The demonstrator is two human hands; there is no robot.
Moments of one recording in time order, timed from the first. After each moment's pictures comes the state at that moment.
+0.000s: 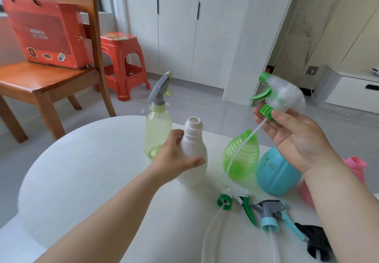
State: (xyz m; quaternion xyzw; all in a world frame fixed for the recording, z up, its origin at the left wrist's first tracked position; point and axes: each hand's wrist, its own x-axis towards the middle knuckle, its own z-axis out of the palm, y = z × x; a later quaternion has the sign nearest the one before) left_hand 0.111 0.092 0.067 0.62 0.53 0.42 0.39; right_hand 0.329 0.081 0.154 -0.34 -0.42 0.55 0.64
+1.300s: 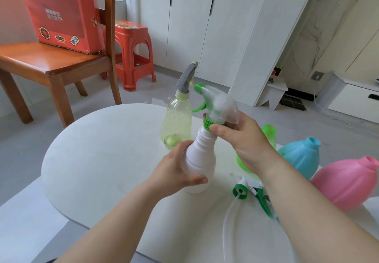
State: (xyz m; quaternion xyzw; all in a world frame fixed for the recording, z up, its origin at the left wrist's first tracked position) left_hand 0.070 0.052 0.035 0.66 0.49 0.38 0.41; right_hand 0.224 0.070 0.122 -0.41 -0.64 0.47 0.45
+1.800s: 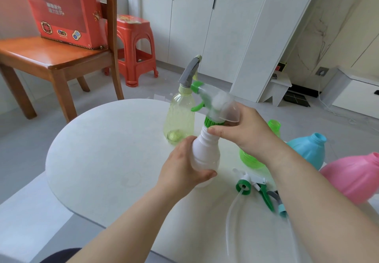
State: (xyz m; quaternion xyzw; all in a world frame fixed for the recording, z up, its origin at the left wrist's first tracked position) left_hand 0.089 0.040 0.038 0.65 0.56 0.41 0.31; right_hand 0.223 0.071 0.133 -0.45 -0.72 0.37 0.37
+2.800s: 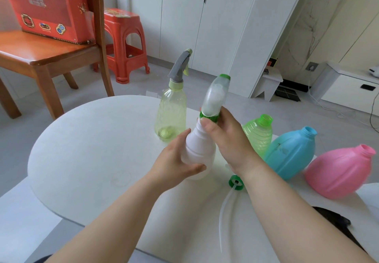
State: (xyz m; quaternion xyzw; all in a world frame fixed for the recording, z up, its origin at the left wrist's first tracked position) left_hand 0.083 0.052 0.033 0.66 0.51 0.39 0.38; right_hand 0.210 0.062 0.102 -0.44 -0.65 0.42 0.46
